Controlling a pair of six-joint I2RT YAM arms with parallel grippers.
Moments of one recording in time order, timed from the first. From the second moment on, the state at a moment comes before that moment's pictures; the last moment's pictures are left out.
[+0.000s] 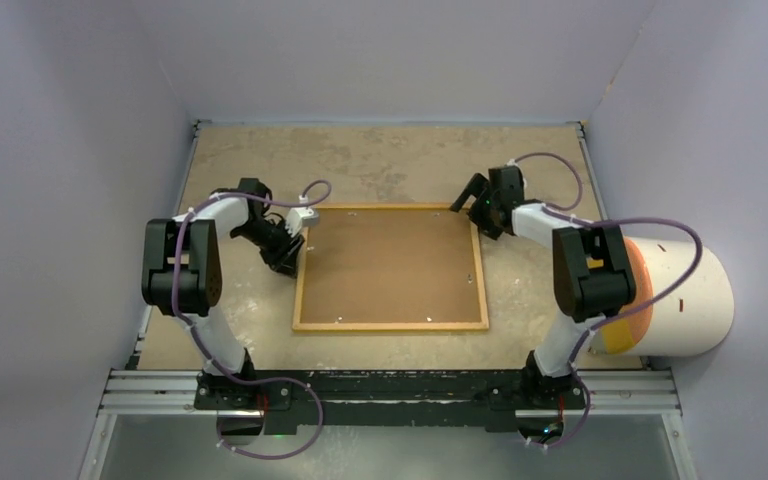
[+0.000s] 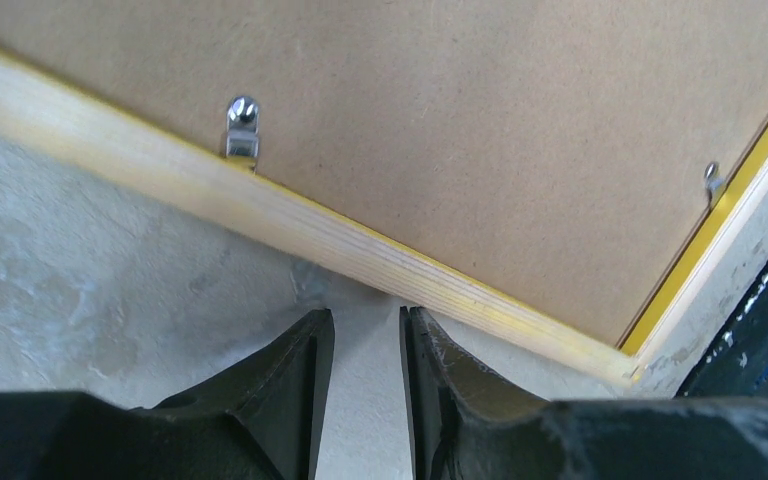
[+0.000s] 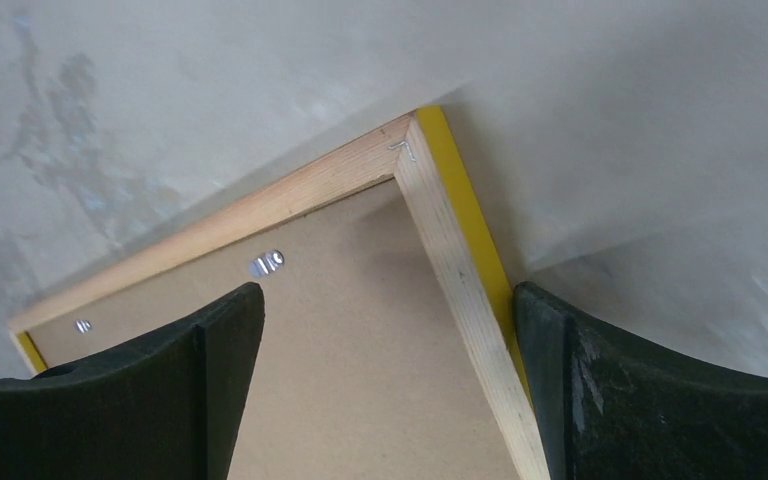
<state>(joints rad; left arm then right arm) -0.02 1.82 1.12 -0.85 0.59 0.90 0.17 1.72 0.95 -0.10 -0.08 0.80</state>
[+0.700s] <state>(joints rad) -0.38 1.75 1.11 -1.22 0.62 0.99 0.42 2.43 2.03 -0.23 -0.20 0.68</state>
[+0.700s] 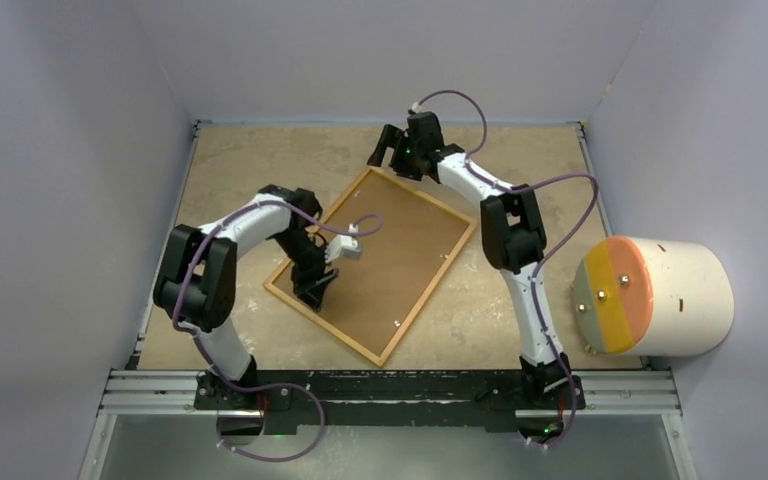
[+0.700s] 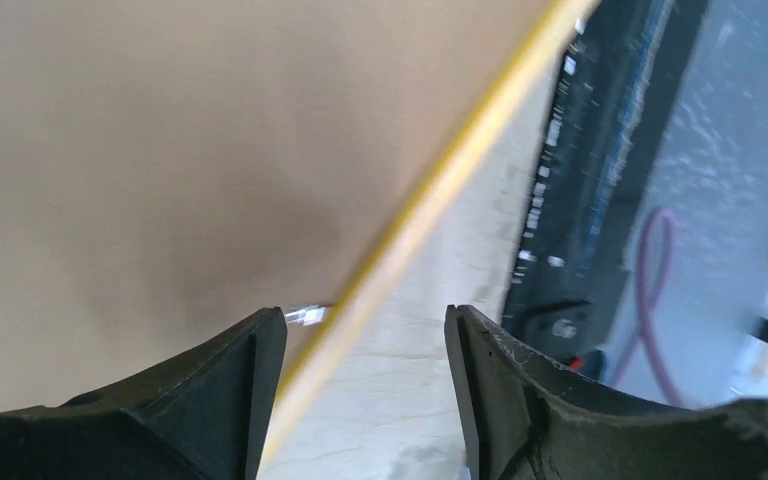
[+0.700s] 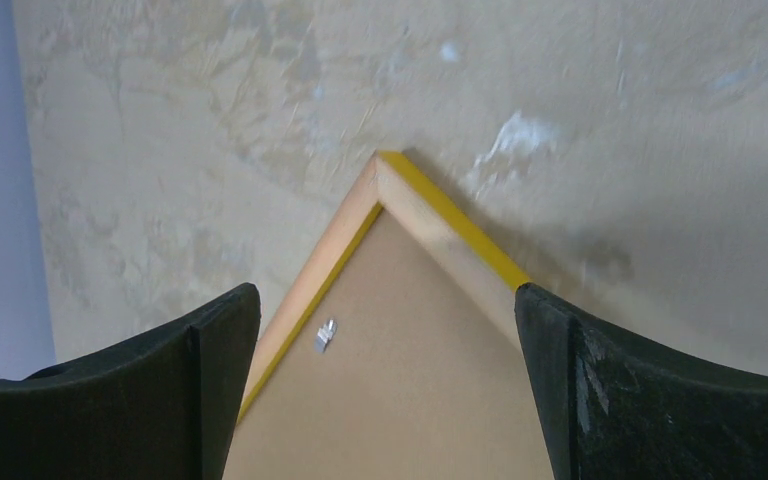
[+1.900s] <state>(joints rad) -0.09 1.81 1.12 -0.85 0.58 0.92 0.28 1.64 0.87 -0.14 -0.29 0.80</state>
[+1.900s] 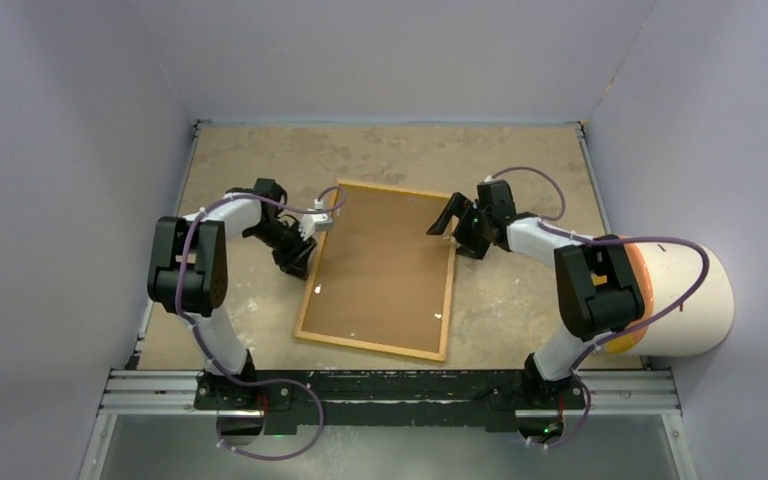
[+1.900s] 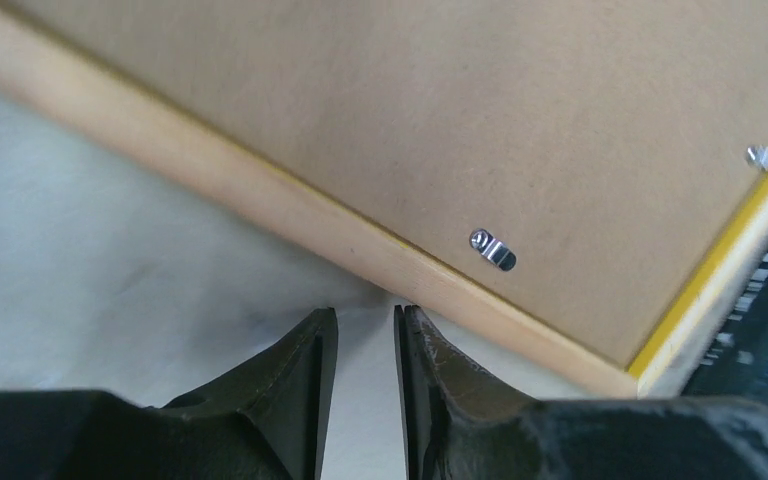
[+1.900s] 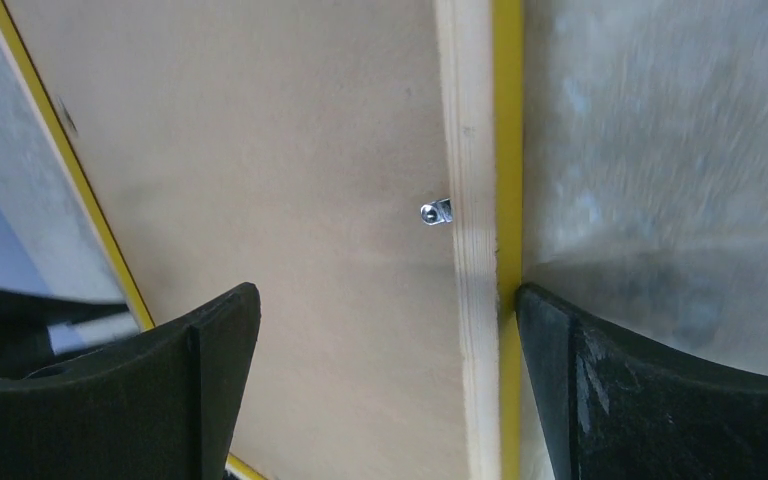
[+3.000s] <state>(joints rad) -0.05 2.03 1.25 -1.02 0.87 0.81 0.89 1.85 1.00 0.24 -0.29 0.91</state>
